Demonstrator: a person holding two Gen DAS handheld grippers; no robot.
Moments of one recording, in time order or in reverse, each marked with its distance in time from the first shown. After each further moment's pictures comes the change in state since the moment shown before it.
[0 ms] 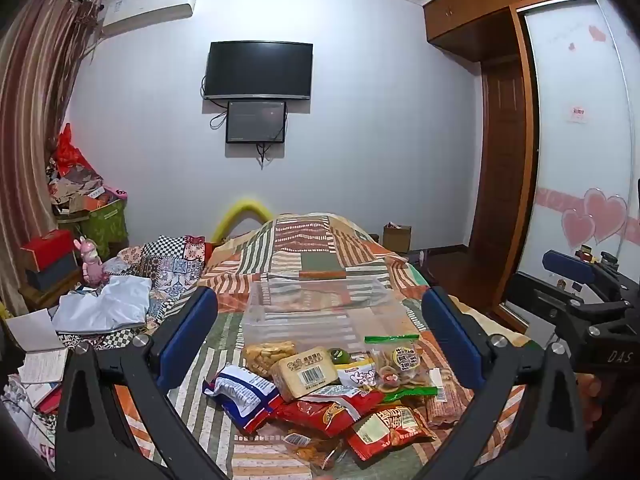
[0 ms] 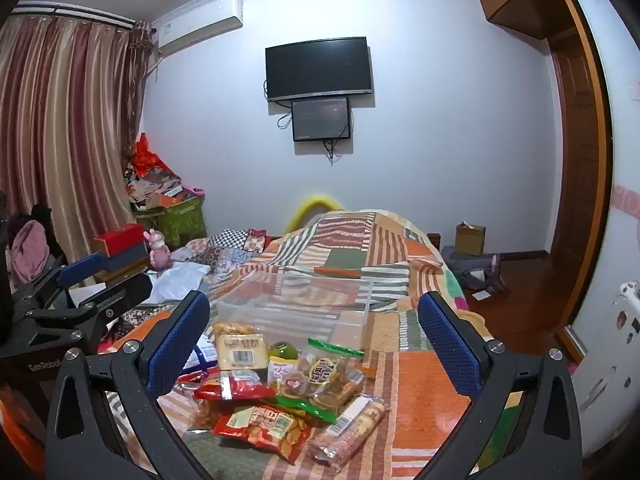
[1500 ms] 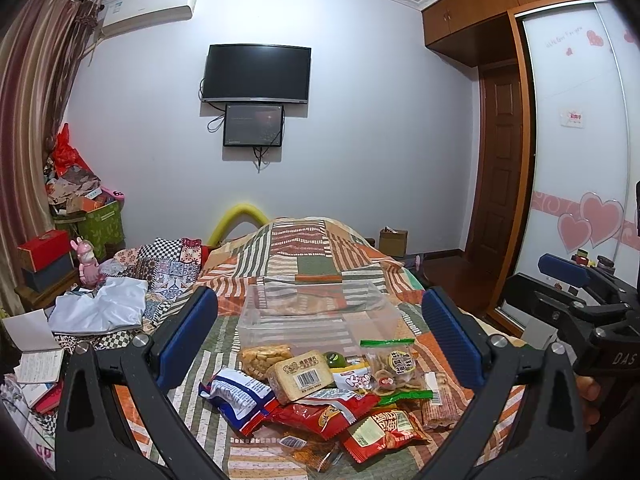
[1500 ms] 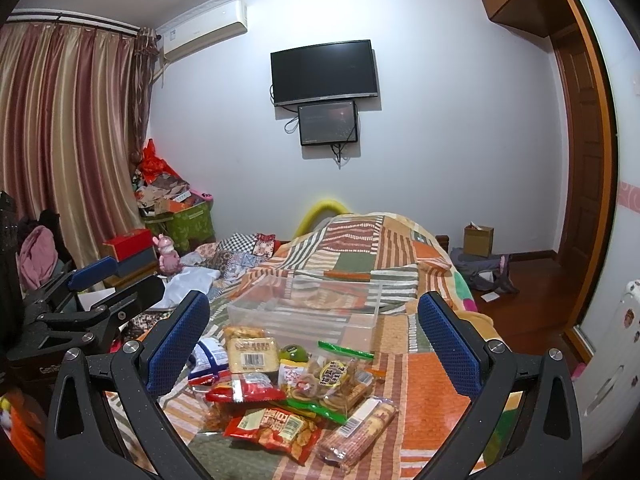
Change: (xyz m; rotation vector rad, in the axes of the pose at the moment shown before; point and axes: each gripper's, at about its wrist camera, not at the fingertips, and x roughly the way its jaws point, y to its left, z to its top) left arm -0.003 0.000 0.000 -0.013 -0.019 -0.016; right arm -0.004 0.003 -0.001 0.009 -0.021 0.025
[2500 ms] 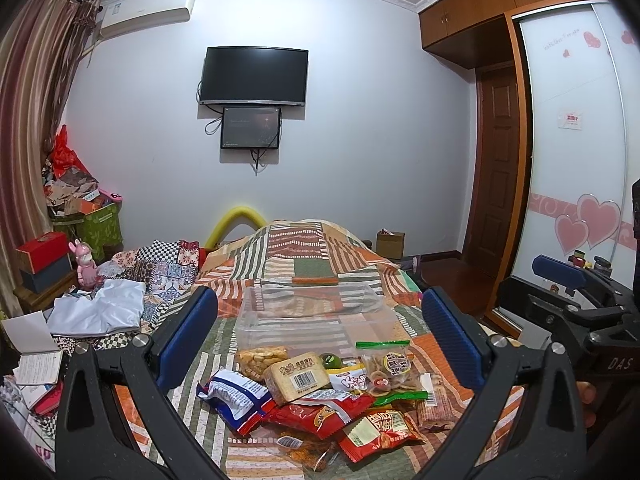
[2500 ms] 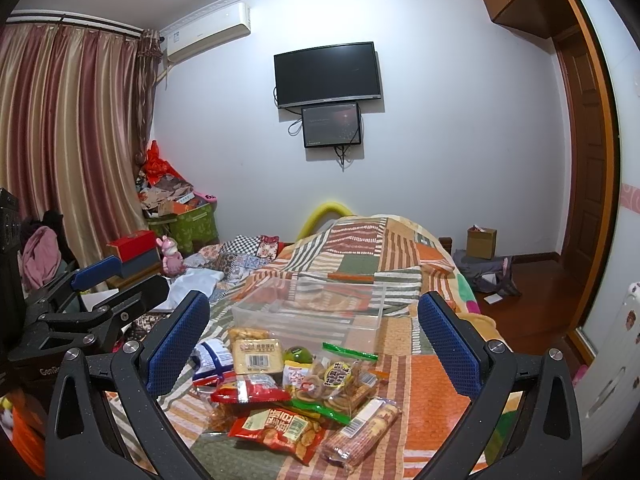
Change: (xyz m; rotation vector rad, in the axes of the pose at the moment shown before) left arm -0.007 -0.001 0.003 -0.003 -0.008 -0.007; right arm -0.003 0.003 0.001 0.001 -0.003 0.008
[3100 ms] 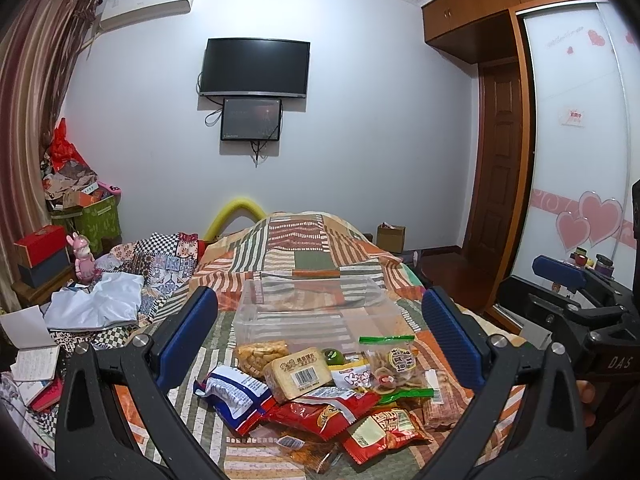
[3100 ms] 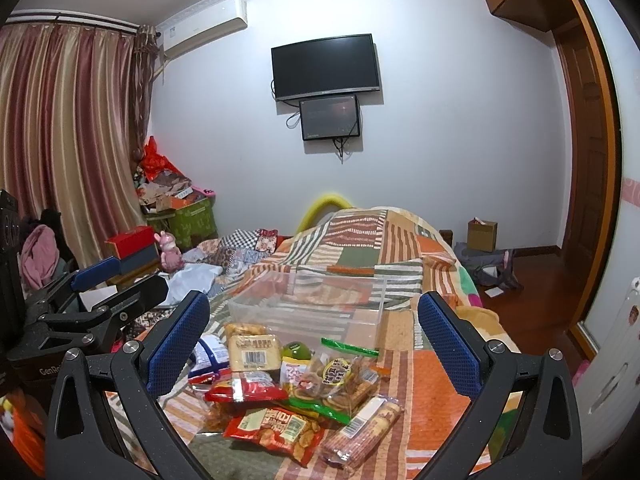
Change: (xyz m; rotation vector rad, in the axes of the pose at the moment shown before) left arm 0.018 0.006 -0.006 -0.006 0.033 -0.002; right arm 0.017 -0.007 -0.003 0.009 0.037 -0.003
